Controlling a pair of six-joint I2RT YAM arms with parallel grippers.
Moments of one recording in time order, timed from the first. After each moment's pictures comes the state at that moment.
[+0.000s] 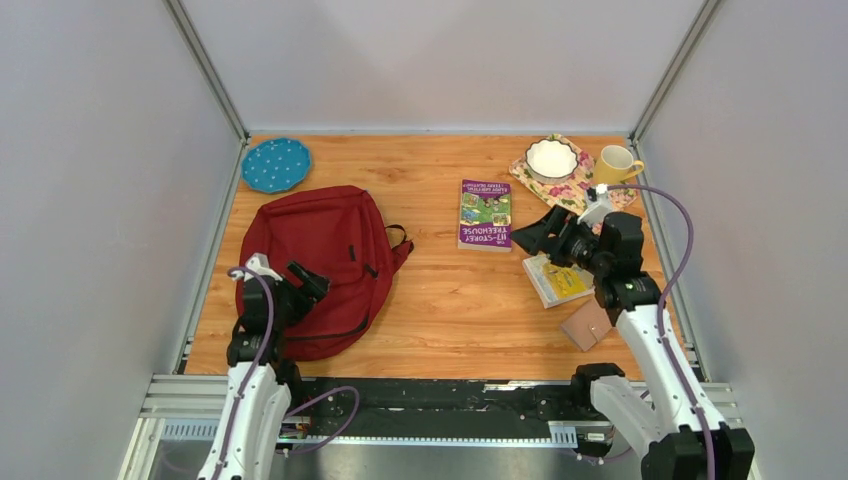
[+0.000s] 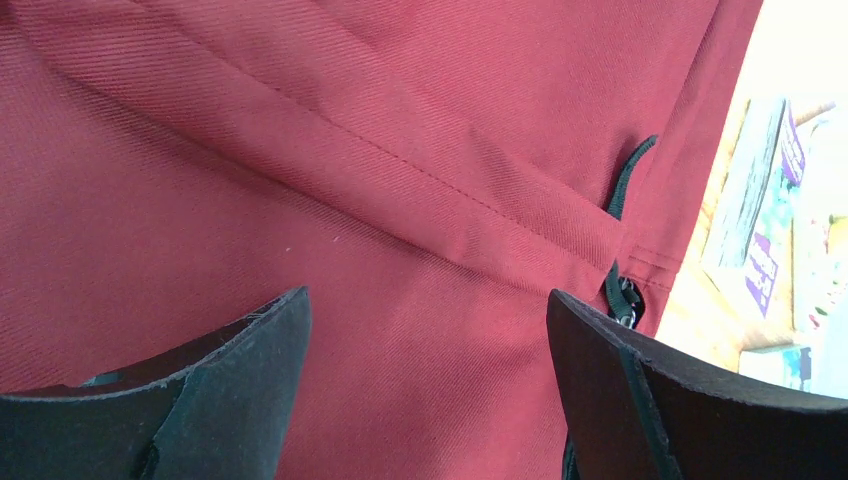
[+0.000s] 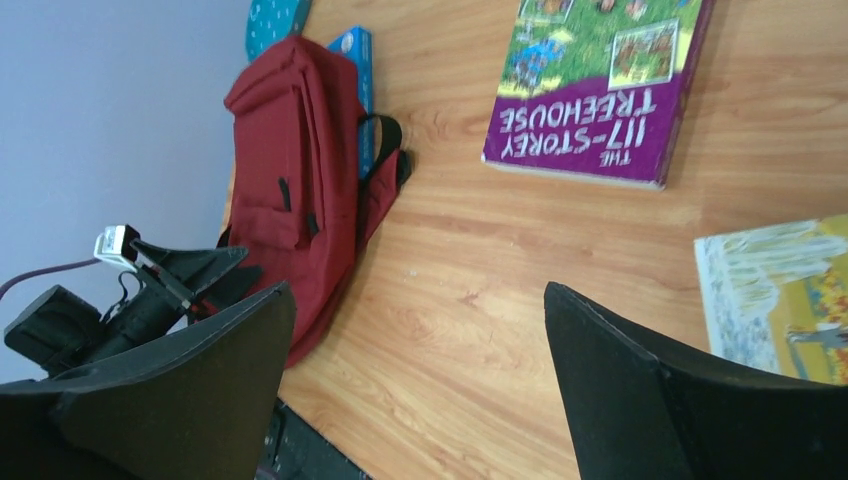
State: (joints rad) left arm 0.07 0.47 0.21 -0.31 0.14 -0.72; right arm 0.08 0.83 0.67 -0.21 -0.51 0.61
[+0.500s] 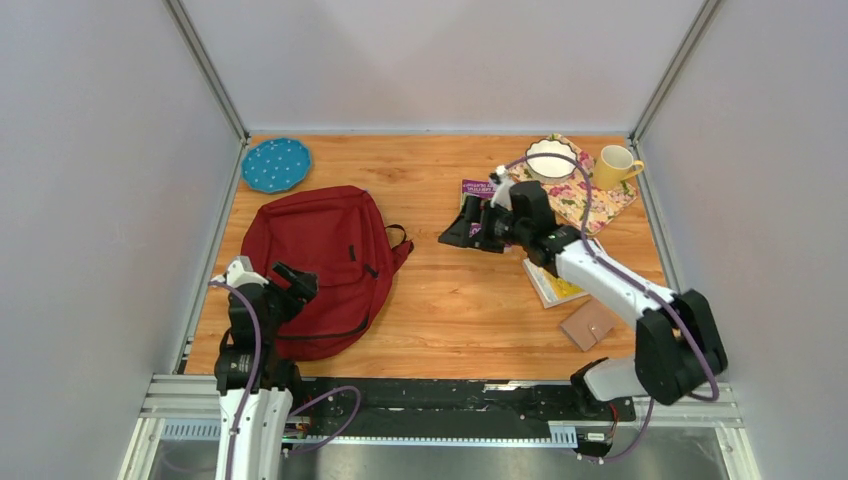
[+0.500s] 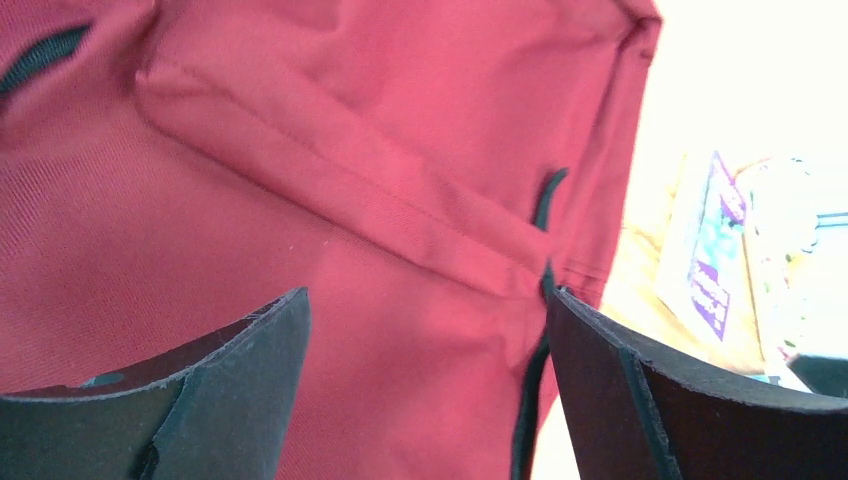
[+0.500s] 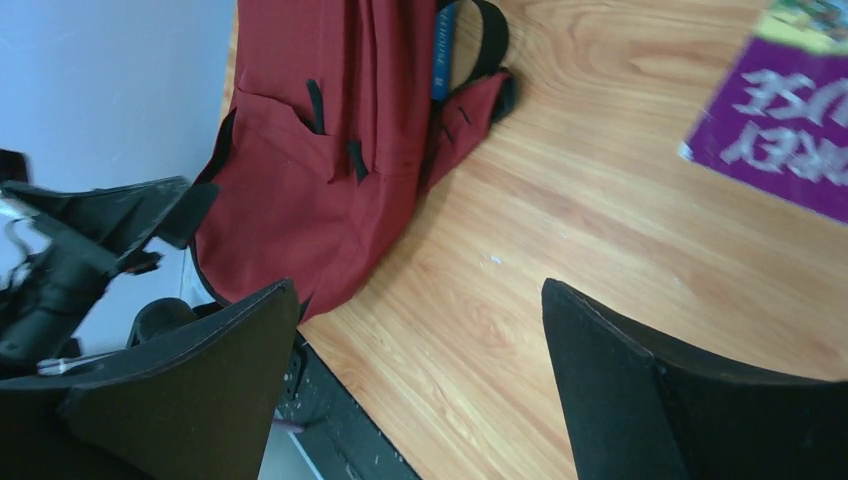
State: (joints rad) left arm 0.07 0.22 0.30 -0.57 0.04 -0.74; right arm 0.45 1.34 0.88 -0.09 -0.46 0.66
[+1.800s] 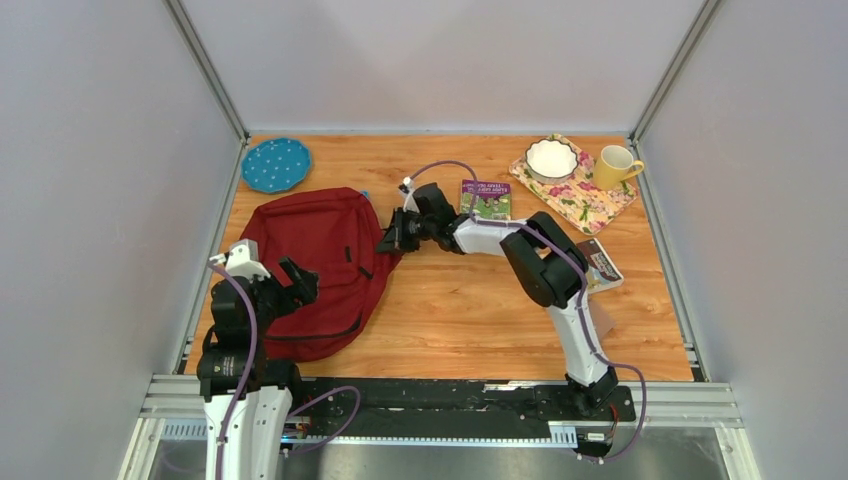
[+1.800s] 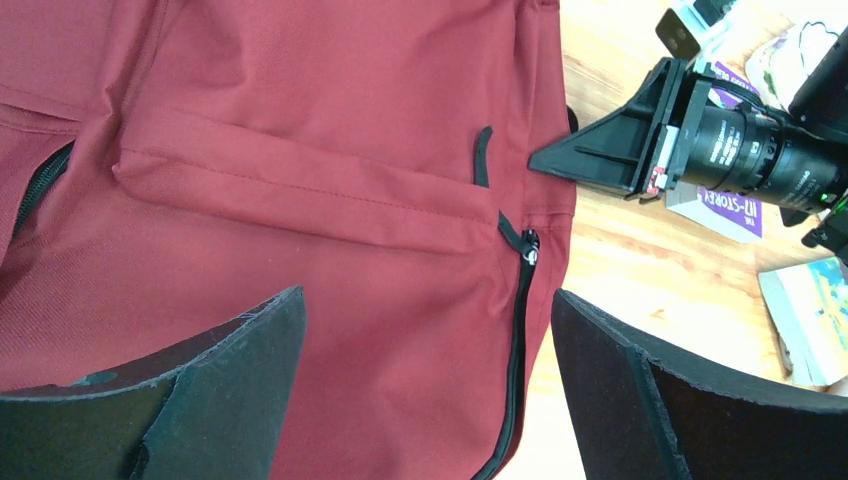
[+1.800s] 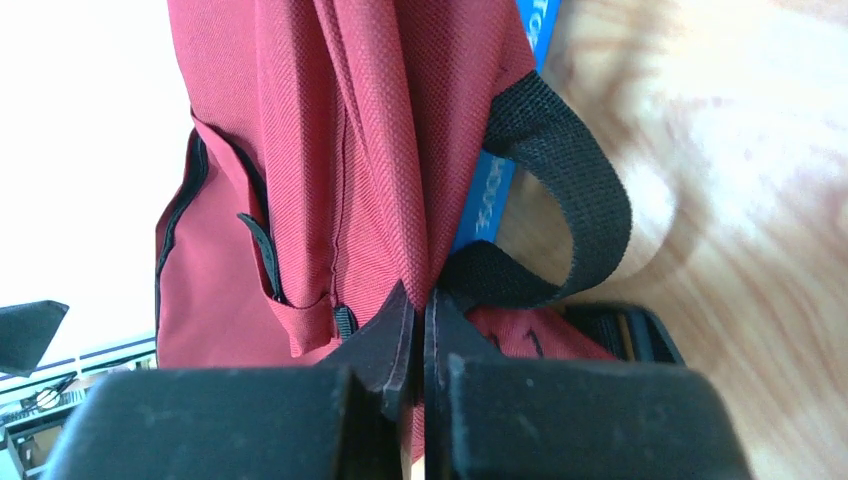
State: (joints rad) left arm 0.07 0.28 0.57 -0.72 0.14 -0.42; right arm 0.71 2.24 1.48 0.18 -0.54 0.81
